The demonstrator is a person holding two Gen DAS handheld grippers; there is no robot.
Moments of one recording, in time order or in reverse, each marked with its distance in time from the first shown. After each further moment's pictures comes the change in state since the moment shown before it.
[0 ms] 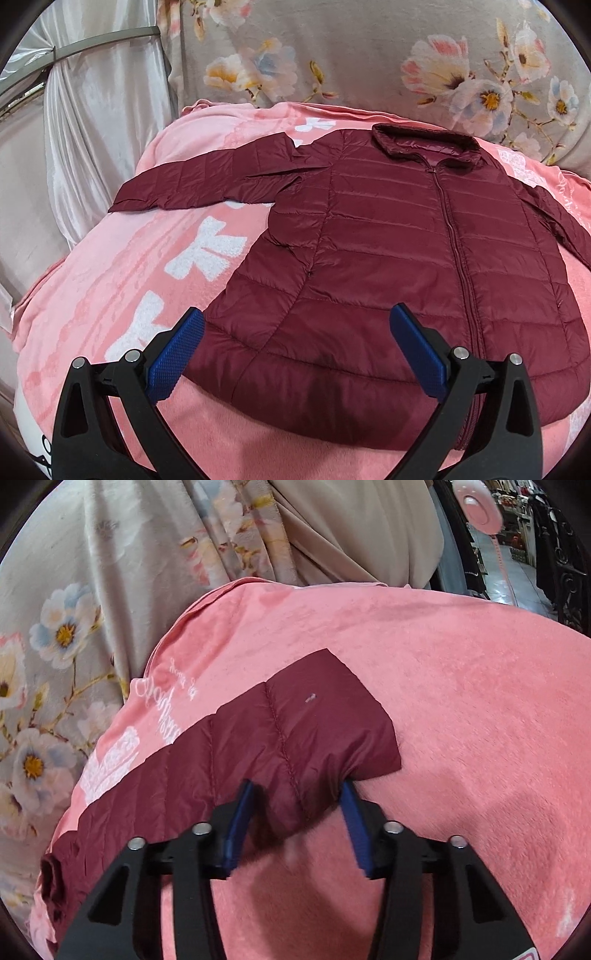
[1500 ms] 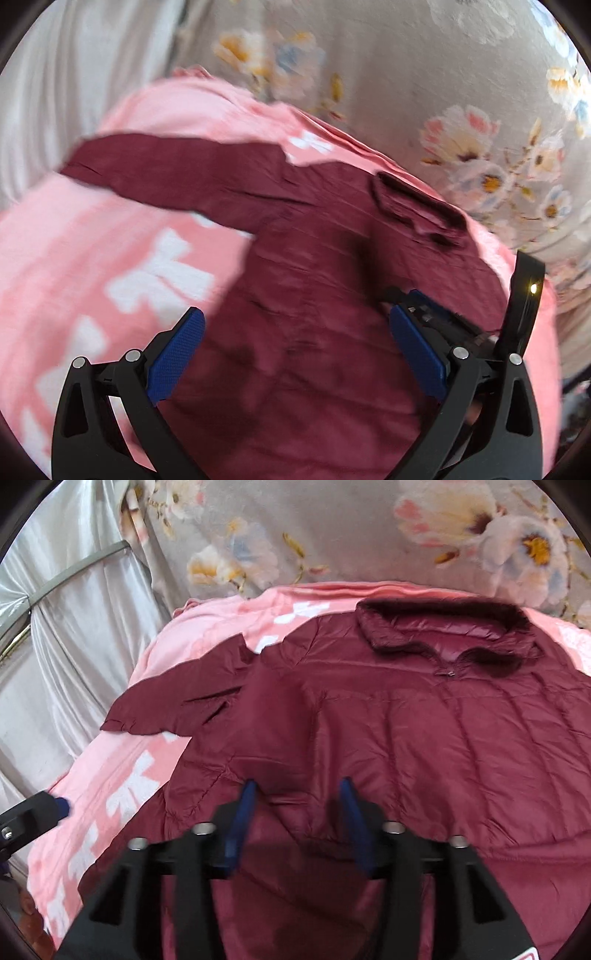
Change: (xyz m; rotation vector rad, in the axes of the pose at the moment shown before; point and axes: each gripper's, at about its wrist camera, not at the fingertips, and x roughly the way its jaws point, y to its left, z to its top) left arm 0.065 0.055 0.063 -0.286 0.035 -0.324; right arm -0.136 0.401 -0.386 -1.008 0.411 0.790
